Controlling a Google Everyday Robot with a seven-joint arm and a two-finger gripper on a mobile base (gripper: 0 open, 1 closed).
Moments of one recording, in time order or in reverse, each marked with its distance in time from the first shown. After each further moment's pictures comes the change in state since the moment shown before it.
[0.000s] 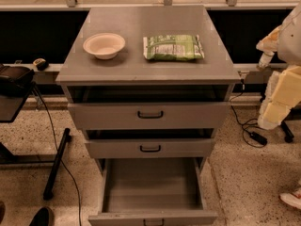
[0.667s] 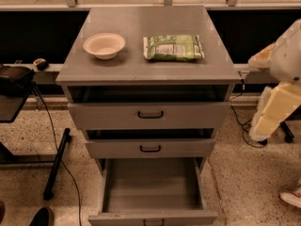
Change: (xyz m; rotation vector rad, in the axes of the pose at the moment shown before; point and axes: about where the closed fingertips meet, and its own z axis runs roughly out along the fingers) arm 0.001 0.009 0.030 -0.044 -0.072 0.004
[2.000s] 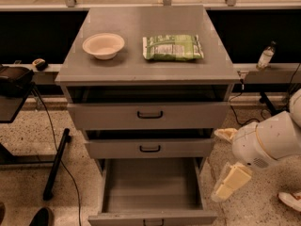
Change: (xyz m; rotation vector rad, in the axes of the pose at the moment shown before) arm 0.028 0.089 0.180 -0.171 -0.255 0.084
